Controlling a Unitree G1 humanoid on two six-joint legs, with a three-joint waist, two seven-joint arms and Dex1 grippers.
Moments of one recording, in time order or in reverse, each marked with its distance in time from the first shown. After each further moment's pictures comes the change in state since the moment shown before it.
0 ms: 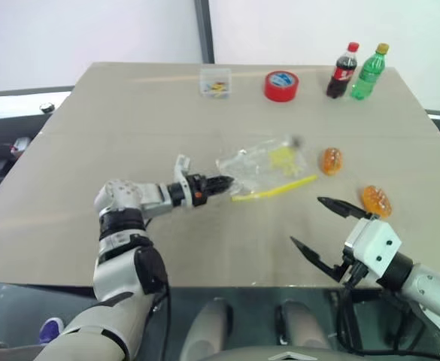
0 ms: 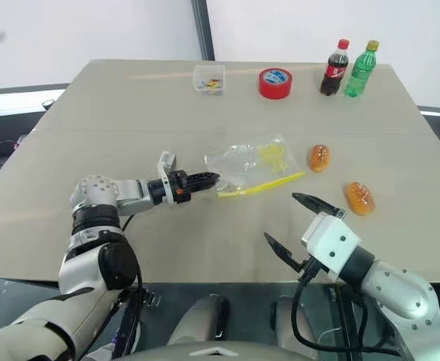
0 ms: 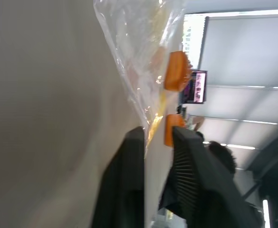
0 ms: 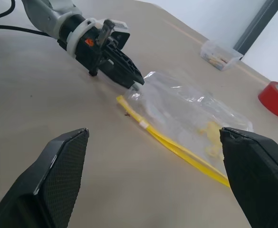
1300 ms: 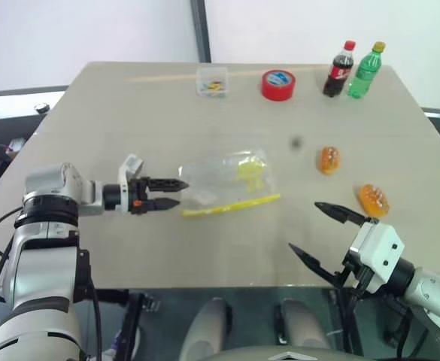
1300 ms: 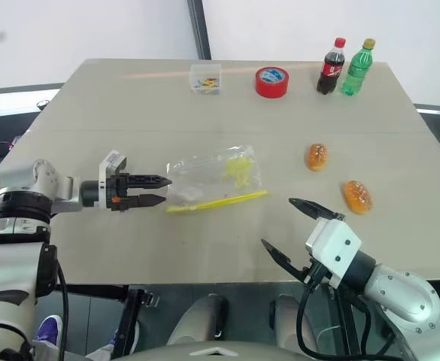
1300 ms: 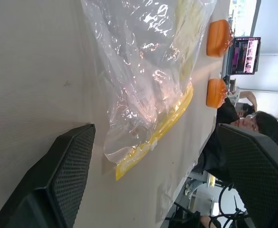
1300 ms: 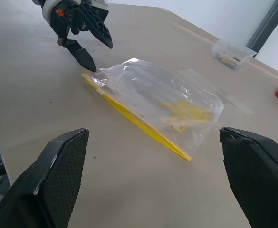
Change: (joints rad) left arm -0.012 0.513 -0.622 0.139 0.095 -0.065 -0.628; right arm 0.054 0.008 -0.049 -0.001 0.115 -0.020 0.050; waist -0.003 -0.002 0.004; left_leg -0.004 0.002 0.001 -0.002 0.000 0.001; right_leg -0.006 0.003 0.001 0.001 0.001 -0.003
